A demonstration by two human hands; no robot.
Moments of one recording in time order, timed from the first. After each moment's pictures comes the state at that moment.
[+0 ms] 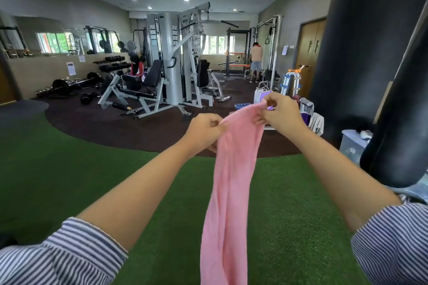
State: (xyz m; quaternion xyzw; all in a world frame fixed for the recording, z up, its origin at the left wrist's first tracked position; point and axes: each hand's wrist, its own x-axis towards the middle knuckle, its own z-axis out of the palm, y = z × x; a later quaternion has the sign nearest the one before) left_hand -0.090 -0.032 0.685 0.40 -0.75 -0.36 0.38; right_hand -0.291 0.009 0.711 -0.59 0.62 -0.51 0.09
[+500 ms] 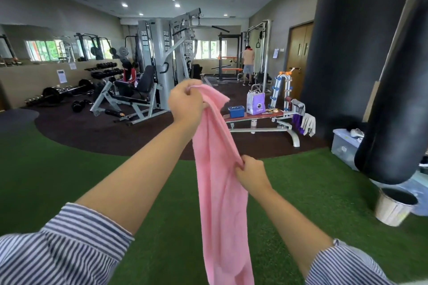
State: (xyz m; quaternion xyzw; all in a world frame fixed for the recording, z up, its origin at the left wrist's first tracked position) left_hand -0.111 -0.022 0.739 0.39 -0.54 -0.35 0.66; right_hand -0.256 0.026 0.582 -0.56 0.73 -0.38 0.09
